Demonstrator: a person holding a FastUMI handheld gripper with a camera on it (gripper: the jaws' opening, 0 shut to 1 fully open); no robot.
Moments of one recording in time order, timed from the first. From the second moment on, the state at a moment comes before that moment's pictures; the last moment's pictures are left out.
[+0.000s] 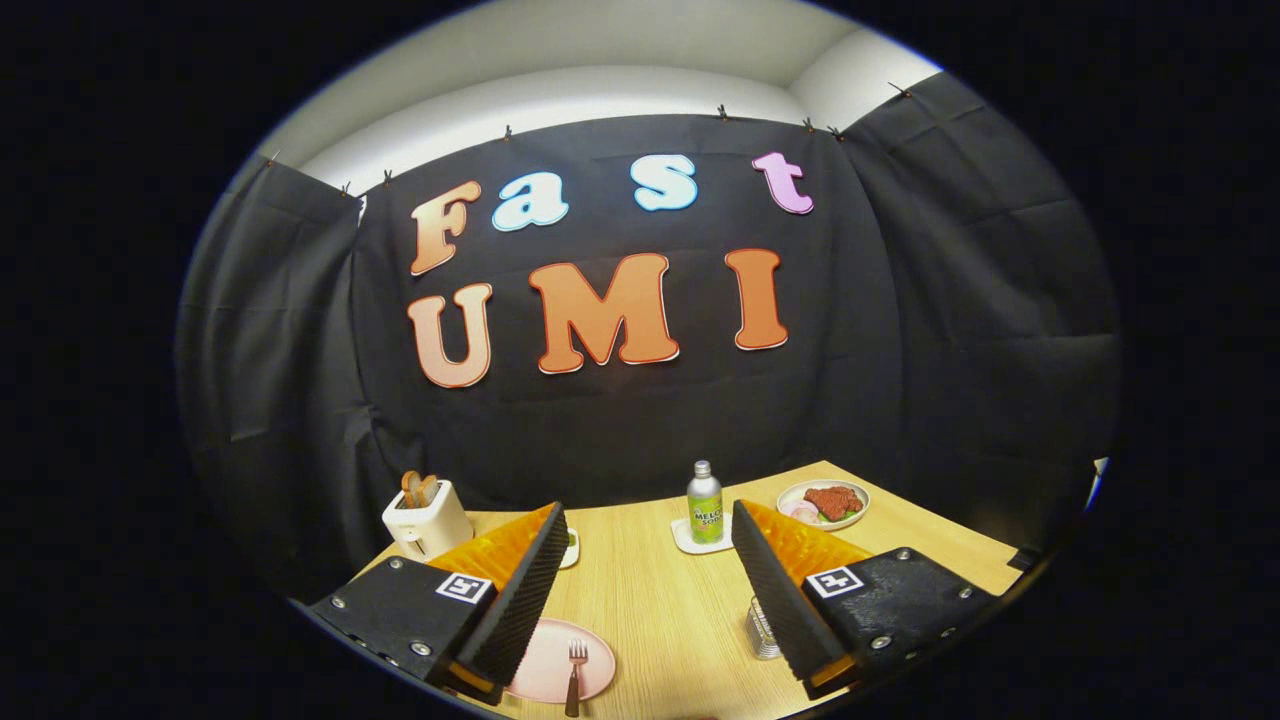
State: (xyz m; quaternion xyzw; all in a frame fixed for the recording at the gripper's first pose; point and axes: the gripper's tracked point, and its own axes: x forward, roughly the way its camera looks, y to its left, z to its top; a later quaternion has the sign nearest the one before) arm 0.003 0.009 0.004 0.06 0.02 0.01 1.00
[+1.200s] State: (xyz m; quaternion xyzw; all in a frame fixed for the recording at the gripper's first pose) arm 0.007 0.084 -0.098 0.00 0.11 0.06 0.99
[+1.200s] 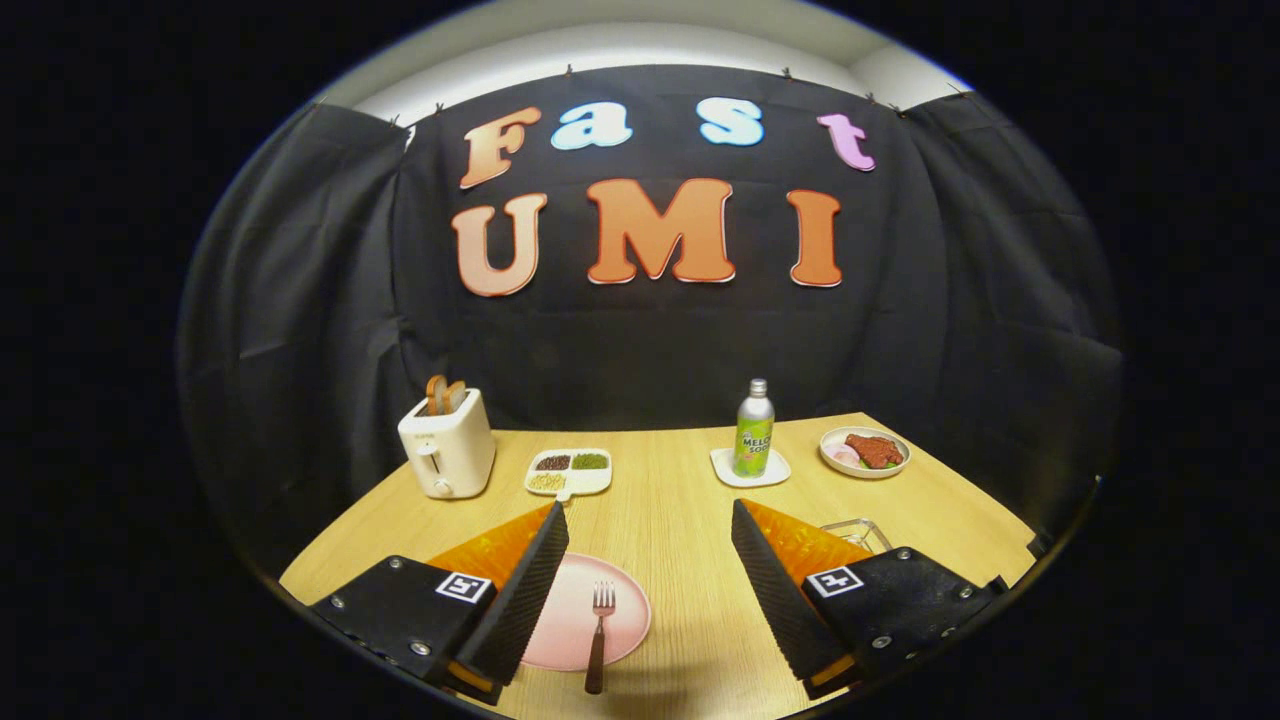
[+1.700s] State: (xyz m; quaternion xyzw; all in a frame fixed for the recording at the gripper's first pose) arm 0.014 0.134 -0.200 -0.03 0.22 0.10 0.97
